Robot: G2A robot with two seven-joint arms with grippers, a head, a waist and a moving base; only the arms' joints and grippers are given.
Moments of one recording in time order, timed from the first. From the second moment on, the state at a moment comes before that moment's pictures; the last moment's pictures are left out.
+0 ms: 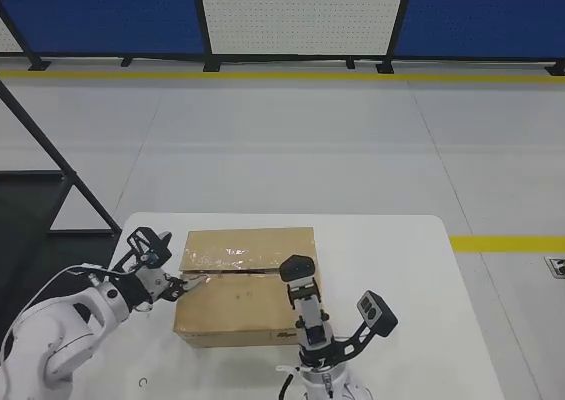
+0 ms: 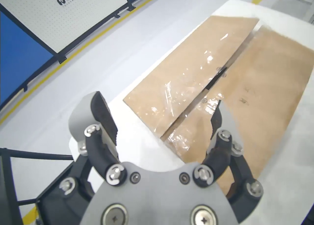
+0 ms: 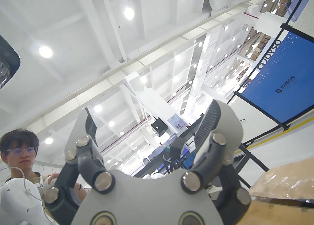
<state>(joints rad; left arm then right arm) 1.04 -0.94 -1.44 -1.71 1.19 -0.62 -0.35 -1.19 -1.76 1.16 -1.45 -0.61 -0.95 -0.38</state>
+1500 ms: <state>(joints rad) 0.93 -0.96 -1.39 -1.54 1.15 -0.50 -0.36 -1.19 -1.74 1.16 -1.43 -0.60 -0.95 -0.43</state>
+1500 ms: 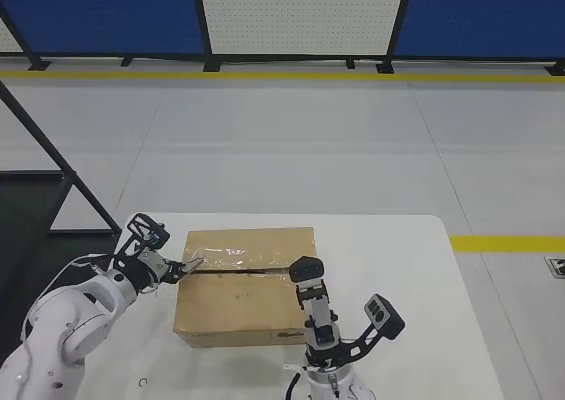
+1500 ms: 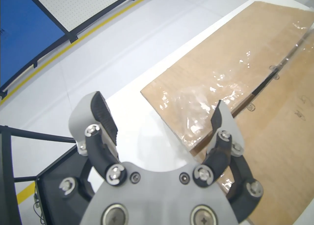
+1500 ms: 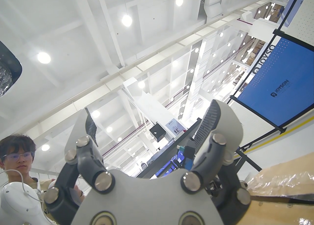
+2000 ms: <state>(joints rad) 0.90 -0.96 -1.41 -1.48 1.02 -0.55 -0.40 -1.17 -1.74 1.15 -1.42 -0.60 -0.94 -0.44</state>
